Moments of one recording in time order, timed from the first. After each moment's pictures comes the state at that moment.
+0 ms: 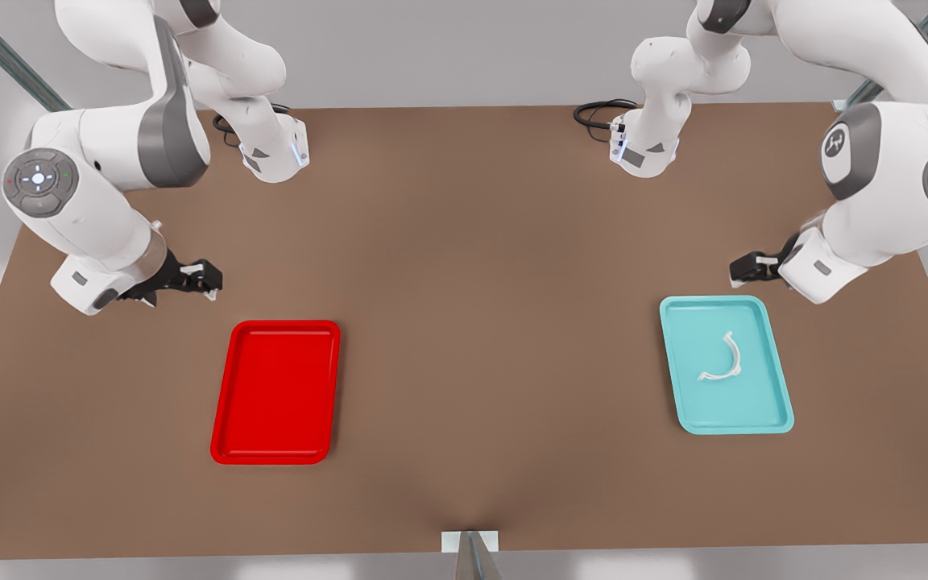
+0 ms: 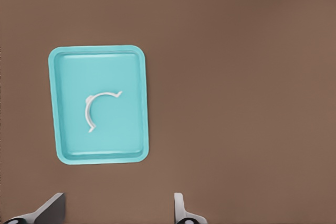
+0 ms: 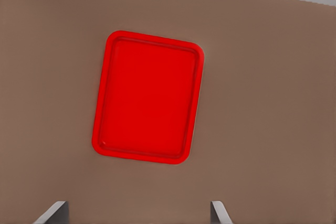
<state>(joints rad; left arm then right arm) -0.16 0.24 0.11 -1.28 -0.06 1.41 -0.02 0.06 0.21 0.13 -1.33 -0.10 1.52 0.05</state>
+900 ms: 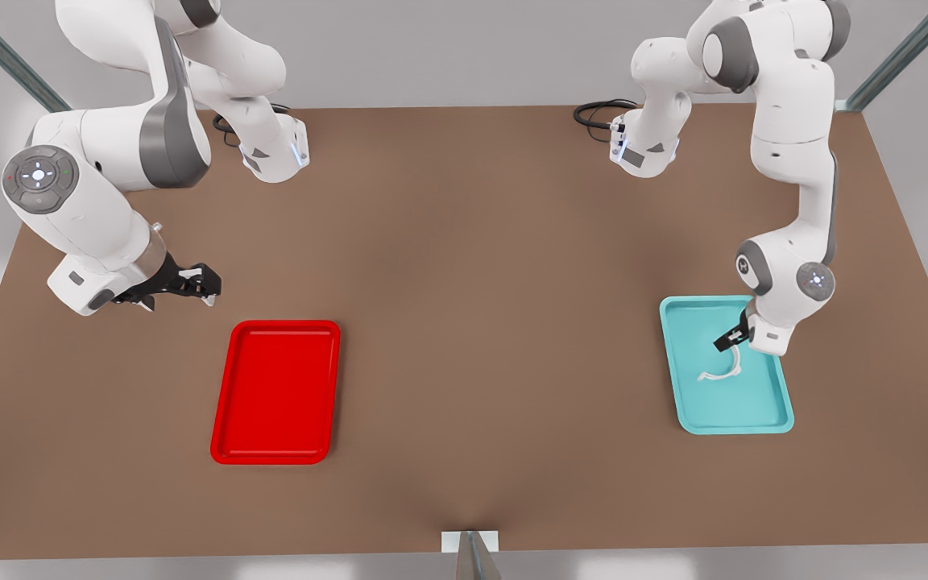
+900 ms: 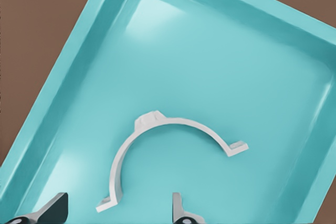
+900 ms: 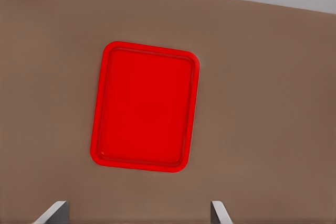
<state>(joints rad) -0.12 0.45 0.31 -2.15 -0.18 2.61 -0.16 0.06 0.21 0.13 -1.33 -0.11 1.55 0.08</state>
